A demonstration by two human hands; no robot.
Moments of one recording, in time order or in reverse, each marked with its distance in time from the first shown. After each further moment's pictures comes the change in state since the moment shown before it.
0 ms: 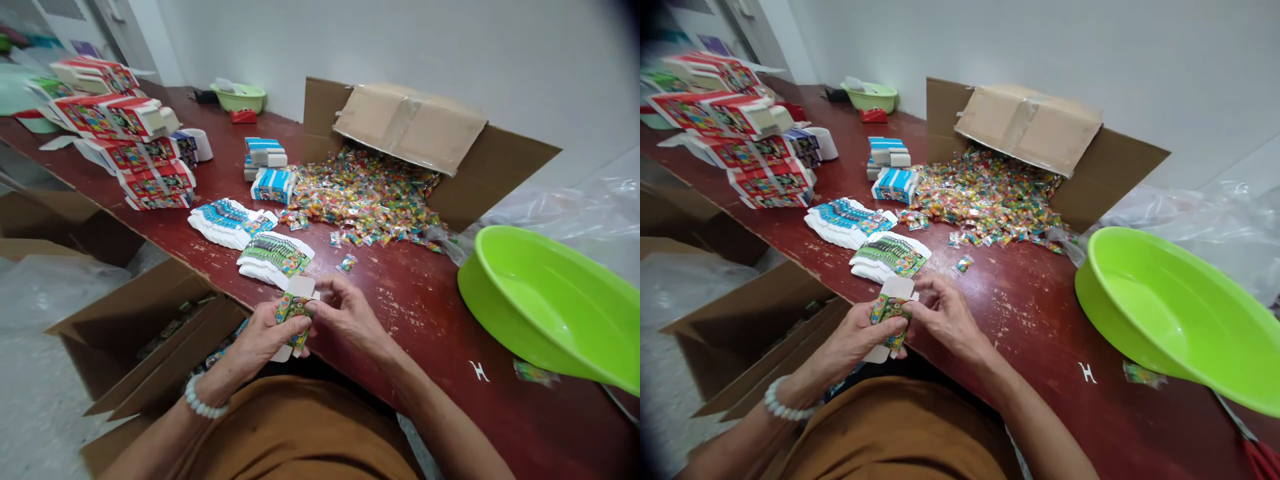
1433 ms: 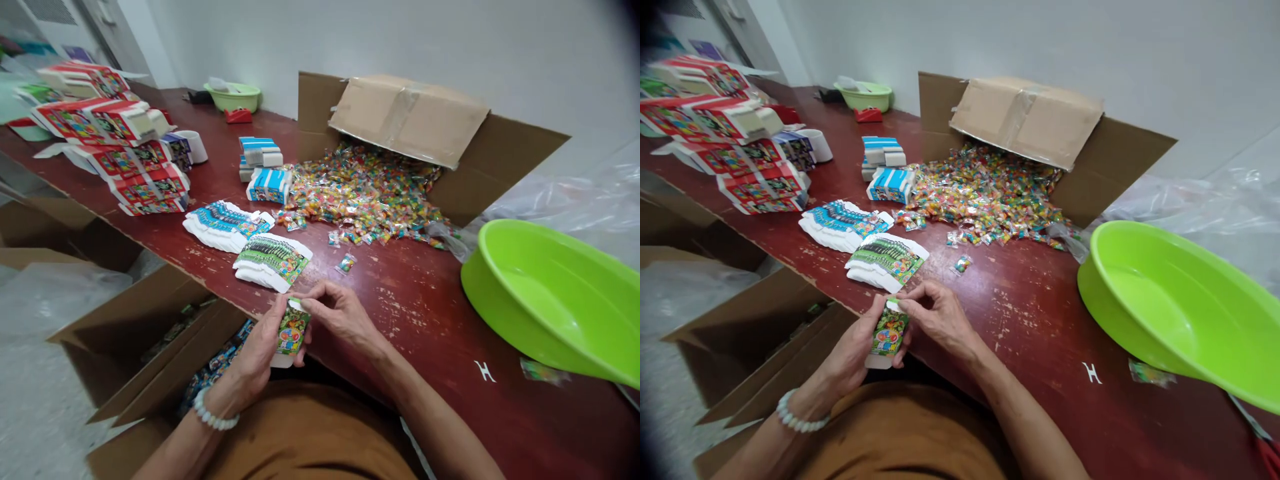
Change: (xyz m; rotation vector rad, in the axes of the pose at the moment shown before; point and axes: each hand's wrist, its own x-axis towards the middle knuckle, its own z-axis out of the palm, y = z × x) left_hand 0.009 -0.014 0.013 -0.252 0.173 -0.121; right_hand 0.009 0.018 0.004 0.257 -0.164 0.166
